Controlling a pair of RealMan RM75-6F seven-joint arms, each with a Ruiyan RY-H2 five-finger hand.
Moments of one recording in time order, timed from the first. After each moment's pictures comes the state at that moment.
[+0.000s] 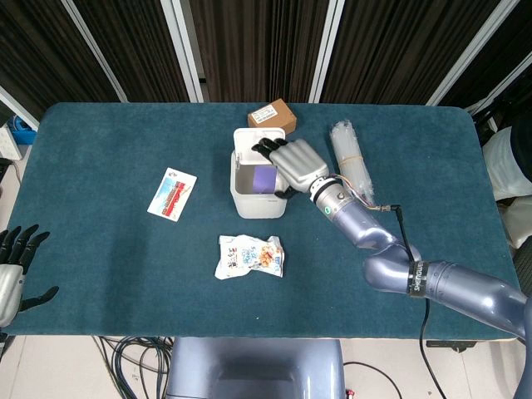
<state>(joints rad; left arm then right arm) -0.09 -1.12 -0.04 -1.62 1.52 1.51 0.07 1.20 -1.26 0.32 -1.45 -0.79 0.55 -0.35</state>
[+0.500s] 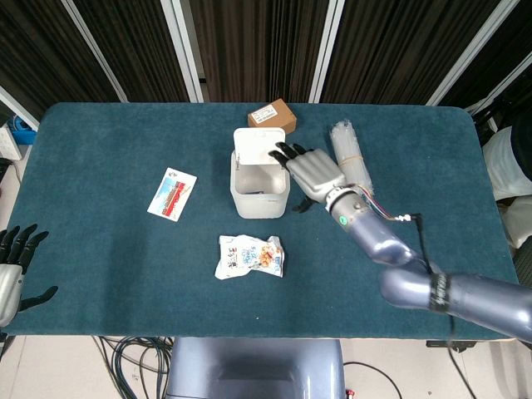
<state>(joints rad) -0.09 -1.12 -0.04 -1.62 1.51 1.51 0.08 1.22 -1.04 0.22 -1.73 -0.60 0.65 -0.41</state>
